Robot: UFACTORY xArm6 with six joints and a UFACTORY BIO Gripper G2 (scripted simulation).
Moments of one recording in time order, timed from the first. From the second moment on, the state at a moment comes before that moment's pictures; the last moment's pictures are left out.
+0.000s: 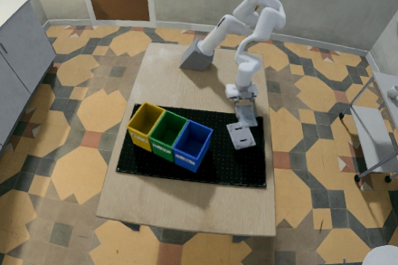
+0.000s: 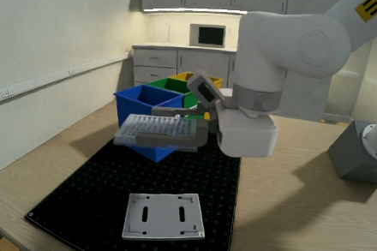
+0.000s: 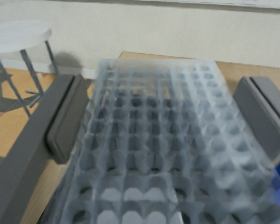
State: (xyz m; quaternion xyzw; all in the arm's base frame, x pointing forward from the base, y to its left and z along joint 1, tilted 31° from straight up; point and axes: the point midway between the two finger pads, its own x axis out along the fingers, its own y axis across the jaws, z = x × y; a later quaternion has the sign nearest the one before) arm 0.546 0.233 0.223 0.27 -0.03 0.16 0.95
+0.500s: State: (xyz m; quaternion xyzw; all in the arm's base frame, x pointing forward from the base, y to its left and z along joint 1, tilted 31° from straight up) arm 0.570 0.205 0.204 0.27 0.02 -0.03 0.96
